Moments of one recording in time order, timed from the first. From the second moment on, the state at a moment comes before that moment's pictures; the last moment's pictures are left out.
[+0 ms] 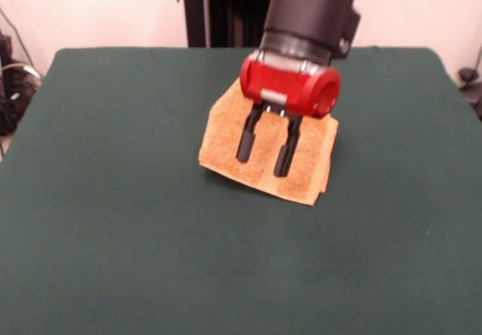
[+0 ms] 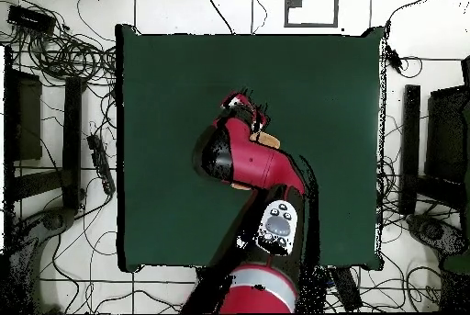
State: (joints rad) arm 0.08 -0.43 -0.30 1.57 0.22 -0.12 2.36
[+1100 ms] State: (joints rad) arm 0.05 -0.33 -0.27 1.57 0.22 0.34 2.36
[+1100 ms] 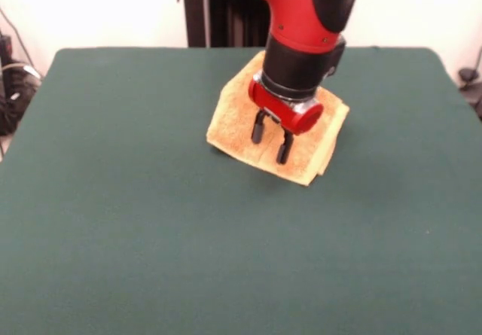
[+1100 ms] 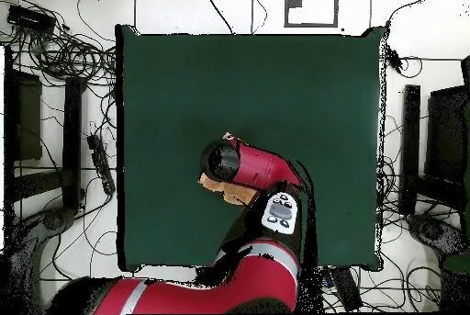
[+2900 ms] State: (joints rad) arm 0.11 -0.28 -0.31 1.44 0.00 0.37 2.36
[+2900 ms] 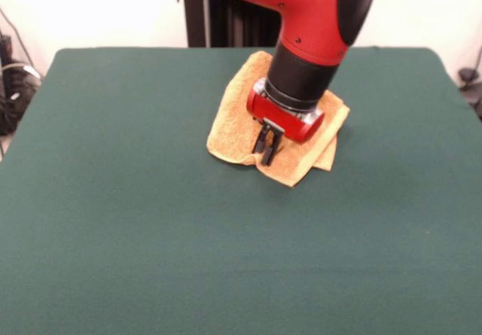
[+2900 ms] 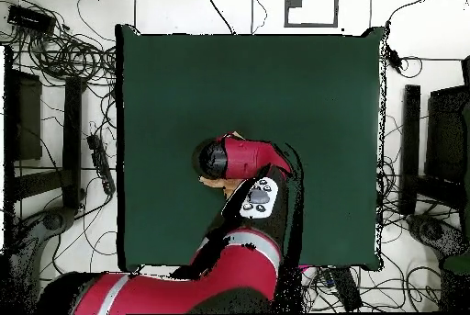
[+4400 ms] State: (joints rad) arm 0.52 -0.23 -0.98 1.50 0.21 0.32 2.52
